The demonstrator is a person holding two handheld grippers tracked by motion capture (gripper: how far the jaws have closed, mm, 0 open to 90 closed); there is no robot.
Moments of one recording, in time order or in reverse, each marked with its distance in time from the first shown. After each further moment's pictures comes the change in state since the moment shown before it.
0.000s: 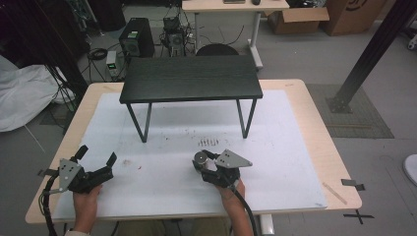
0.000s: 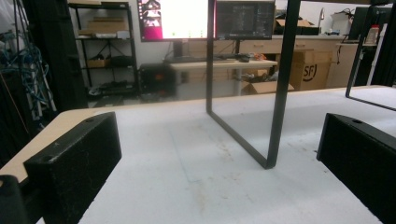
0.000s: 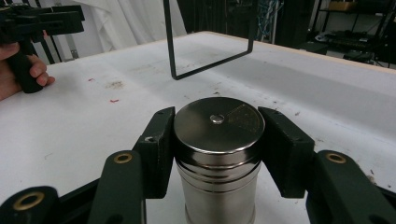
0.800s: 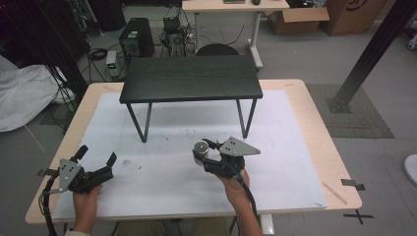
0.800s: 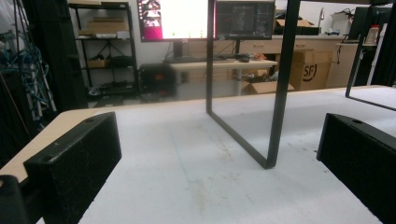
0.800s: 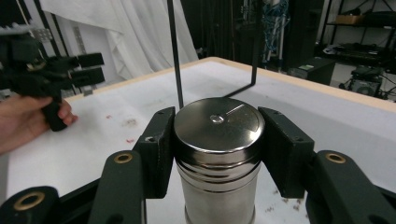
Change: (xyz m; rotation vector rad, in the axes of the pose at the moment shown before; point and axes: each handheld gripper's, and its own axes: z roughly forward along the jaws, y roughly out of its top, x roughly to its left) left arm 0.000 0.000 0.000 0.000 0.000 0.001; right arm -0.005 0.050 -0.016 -0.050 0.045 0.017
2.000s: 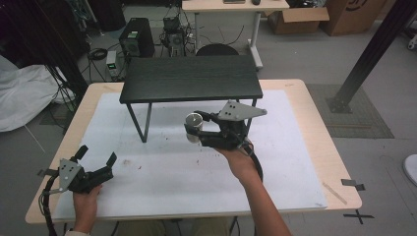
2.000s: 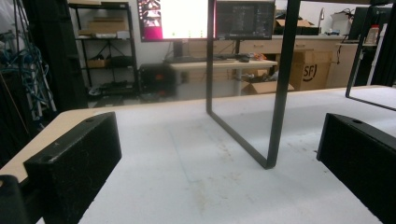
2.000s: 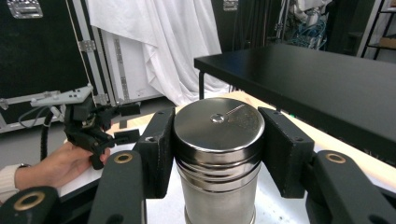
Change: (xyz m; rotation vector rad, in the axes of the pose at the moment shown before) left arm 0.000 0.000 0.000 0.000 0.000 0.000; right arm -0.006 0.110 -0.007 -0.012 0.143 -0.063
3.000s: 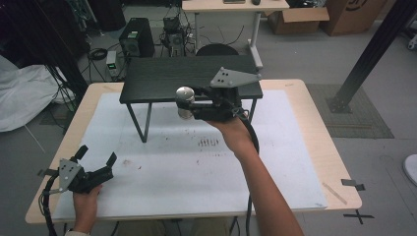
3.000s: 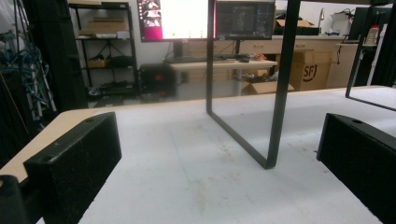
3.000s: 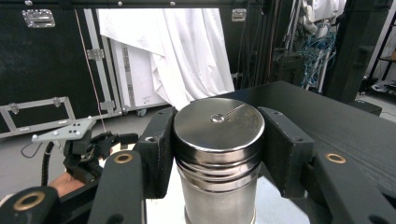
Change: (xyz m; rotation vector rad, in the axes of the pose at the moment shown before) left arm 0.000 0.000 0.000 0.001 0.000 -0.001; right arm -0.019 0.061 0.018 -0.014 0.042 -0.023
